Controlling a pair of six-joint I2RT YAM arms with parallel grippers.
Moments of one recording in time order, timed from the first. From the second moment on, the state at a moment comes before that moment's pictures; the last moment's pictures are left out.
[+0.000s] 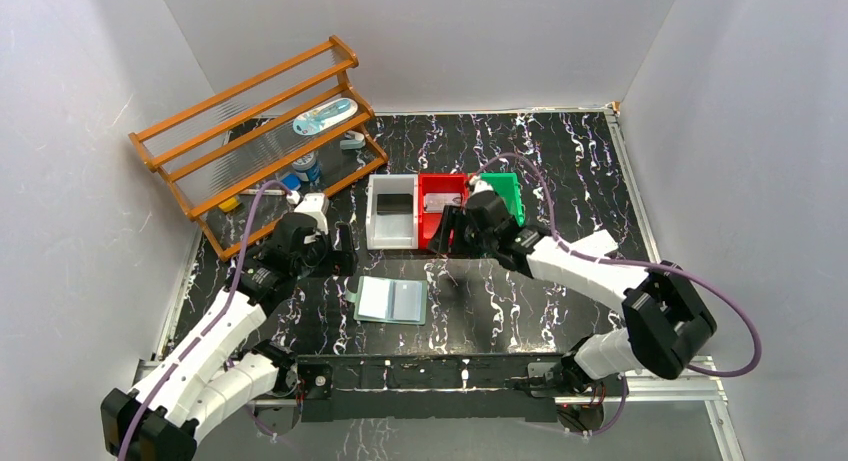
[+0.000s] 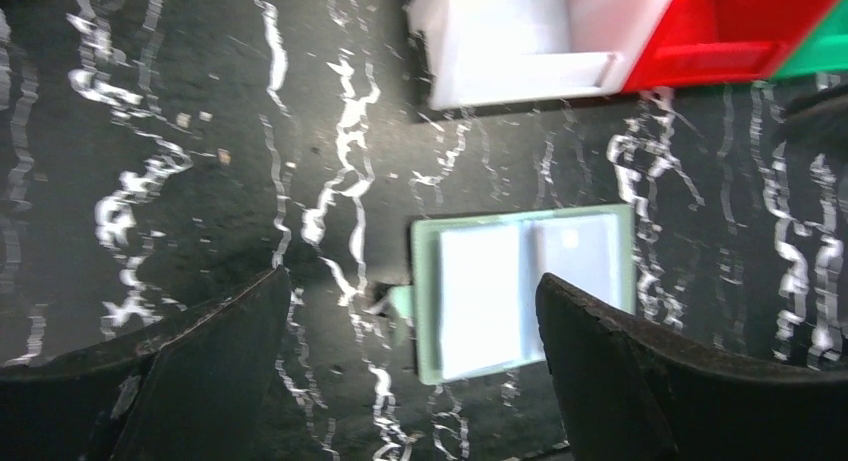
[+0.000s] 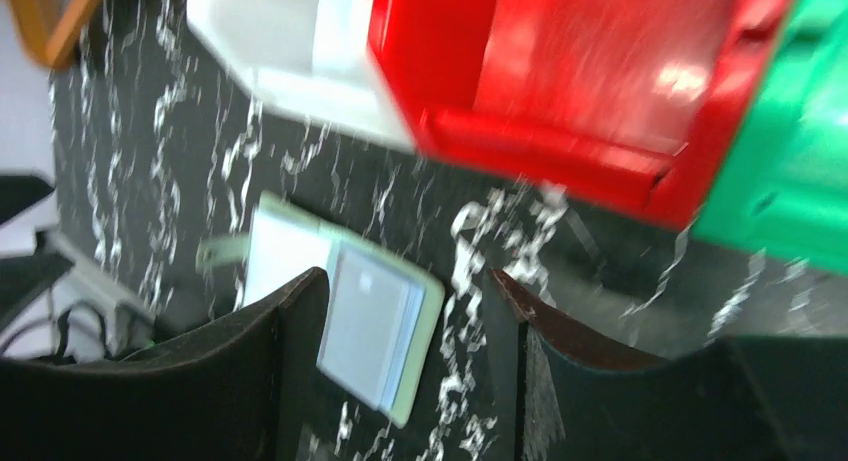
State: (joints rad) left arm -0.48 0.83 0.69 -0.60 -0.12 -0.37; right arm 0.75 1.40 0.86 -0.13 -0.03 0.71
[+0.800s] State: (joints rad) left arm -0.48 1.08 0.60 -0.48 0.25 -0.58; right arm 1.03 1.52 0.69 0.09 -0.15 0.94
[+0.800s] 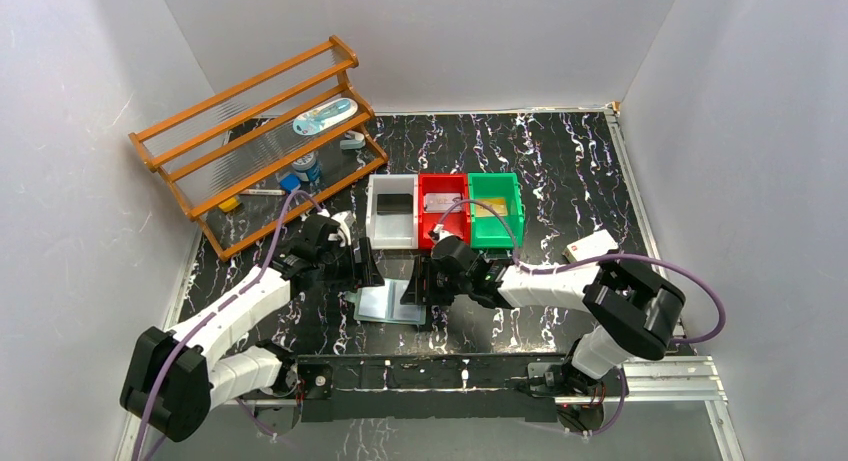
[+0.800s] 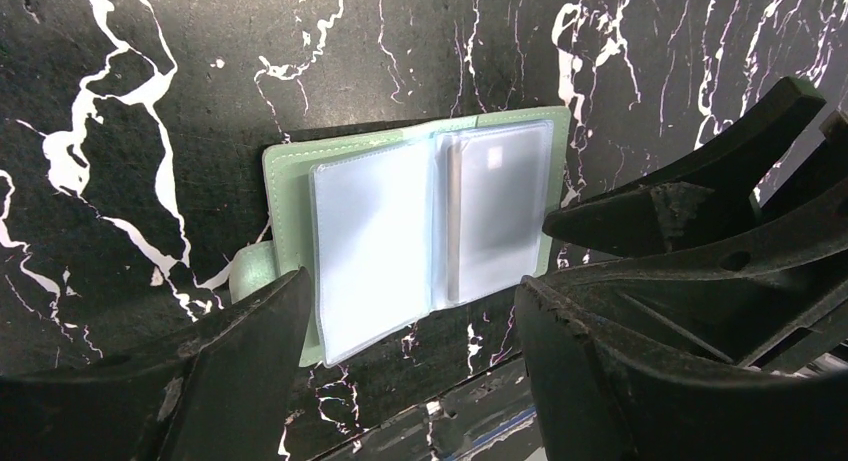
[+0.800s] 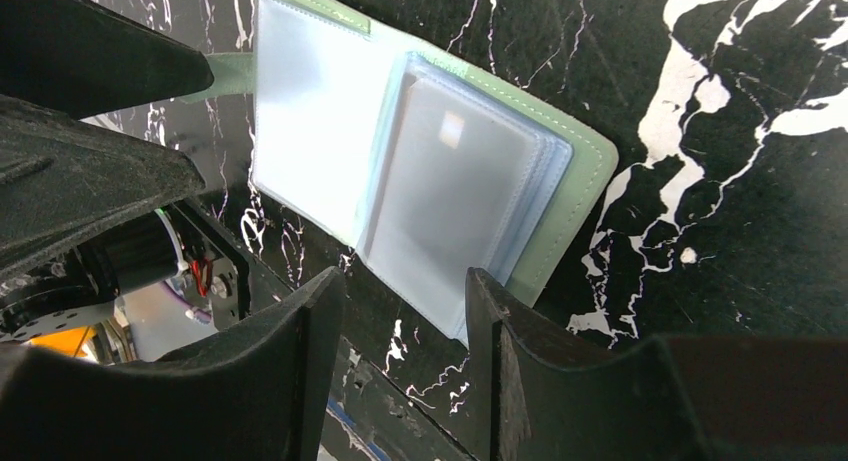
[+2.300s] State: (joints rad) left arm -0.55 1.08 0.55 -0.47 0.14 -0.63; right arm 1.03 1.56 0.70 0.15 -0.15 1.08
